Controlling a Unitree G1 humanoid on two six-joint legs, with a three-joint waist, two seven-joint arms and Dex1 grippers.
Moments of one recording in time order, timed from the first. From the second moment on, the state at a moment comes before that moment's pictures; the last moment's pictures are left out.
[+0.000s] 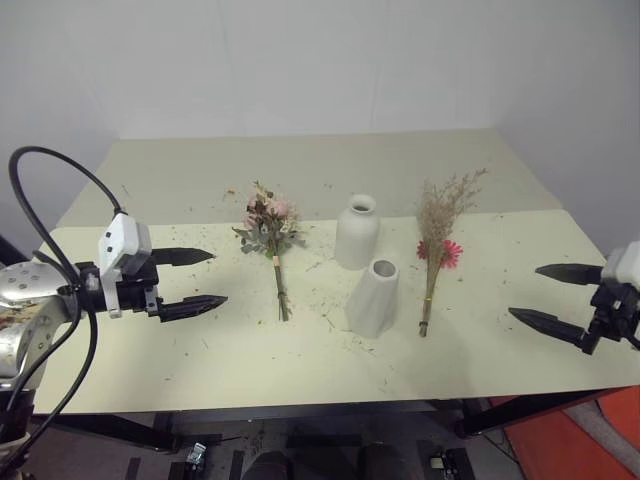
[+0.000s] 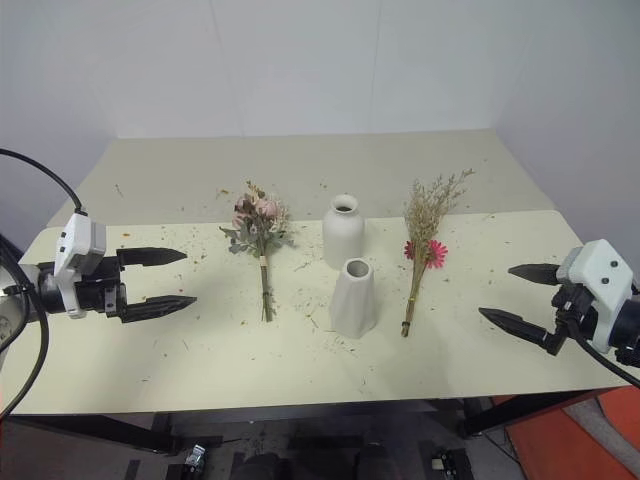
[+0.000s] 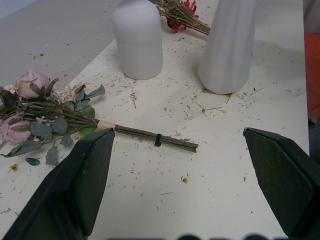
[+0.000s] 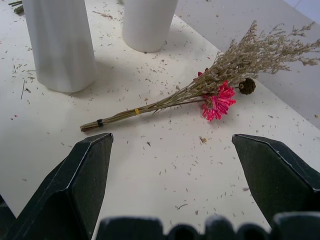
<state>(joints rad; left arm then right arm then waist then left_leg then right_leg) -0.25 0.98 0.26 -0.14 -0.59 0.45 -1.24 0.06 -1.01 -0.57 -0.26 0.46 0.40 1.10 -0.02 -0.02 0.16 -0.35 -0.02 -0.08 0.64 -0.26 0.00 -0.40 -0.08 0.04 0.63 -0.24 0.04</state>
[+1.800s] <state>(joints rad) -1.20 0.50 -0.46 0.72 -0.10 1.11 -0.85 -0.51 -1.02 -0.21 -0.13 0.46 0.34 1.21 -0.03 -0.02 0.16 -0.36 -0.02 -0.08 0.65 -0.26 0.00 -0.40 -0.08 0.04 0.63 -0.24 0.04</state>
